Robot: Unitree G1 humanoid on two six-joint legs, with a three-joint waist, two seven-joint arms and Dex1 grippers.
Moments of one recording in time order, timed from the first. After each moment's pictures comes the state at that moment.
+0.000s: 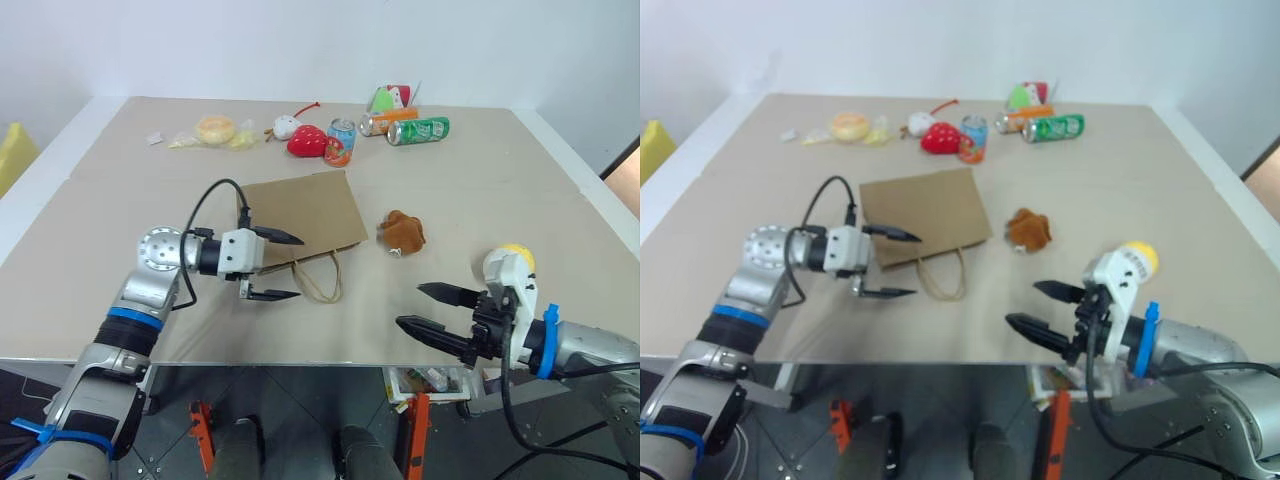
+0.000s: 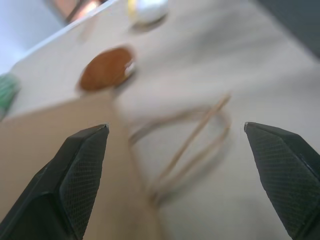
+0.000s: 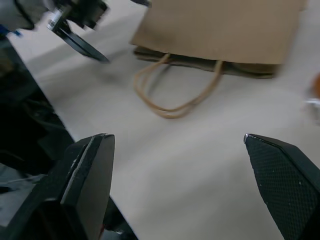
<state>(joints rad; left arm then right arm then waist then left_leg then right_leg) -0.72 0.49 -0.20 0.44 -0.17 -0.39 -1.37 0.03 -0.77 -0.33 -0.61 0.81 0.82 0.74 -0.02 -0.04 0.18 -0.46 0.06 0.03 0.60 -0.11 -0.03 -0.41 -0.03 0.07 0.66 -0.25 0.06</state>
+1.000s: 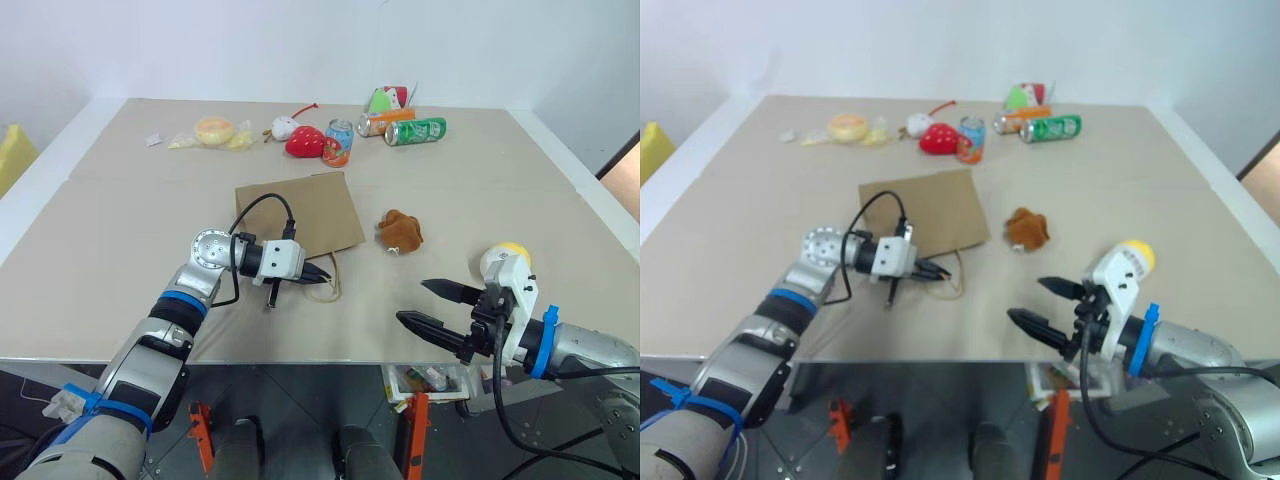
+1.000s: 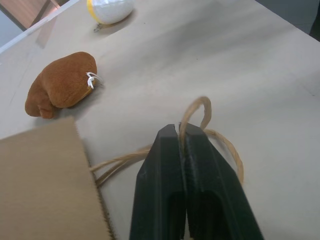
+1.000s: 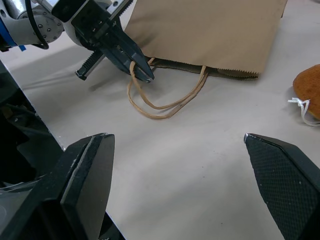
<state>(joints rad) -0.87 0.33 -0.26 0.78 -0.05 -0.57 -1.34 0.05 -0.77 -0.31 -0.60 0.77 0.75 0.72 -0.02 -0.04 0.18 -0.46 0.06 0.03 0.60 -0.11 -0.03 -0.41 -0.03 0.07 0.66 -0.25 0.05</state>
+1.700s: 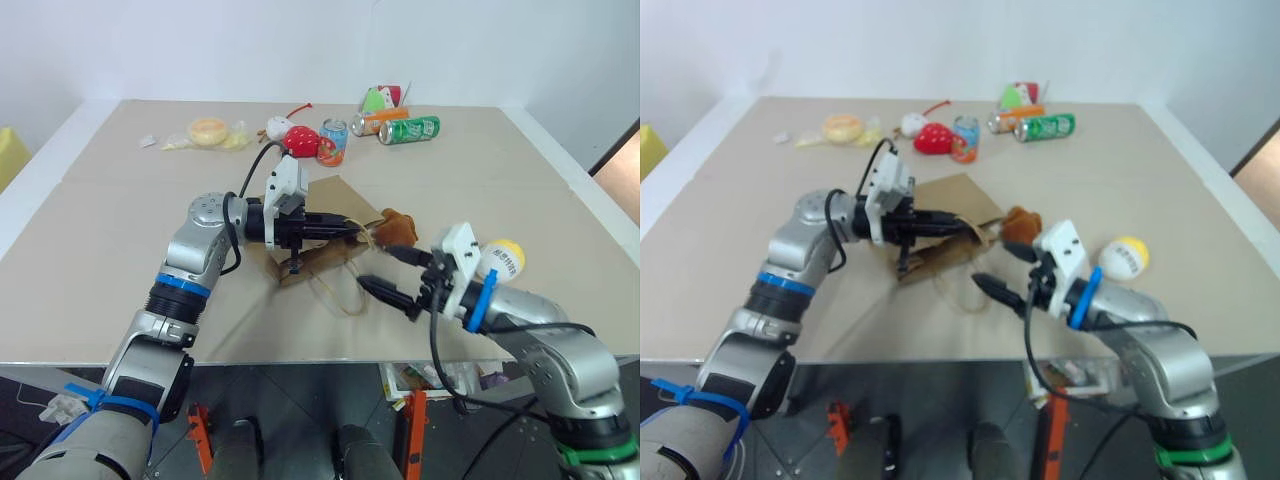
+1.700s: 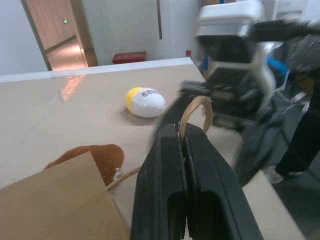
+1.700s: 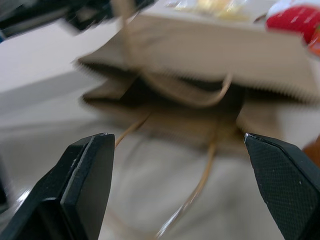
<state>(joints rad) -0.90 0.29 -0.14 0.32 -0.38 0.26 -1.29 -0.30 -0.58 -0.02 -0.39 0.56 0.63 0.64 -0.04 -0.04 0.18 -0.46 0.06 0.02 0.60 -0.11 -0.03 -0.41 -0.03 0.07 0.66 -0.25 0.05</state>
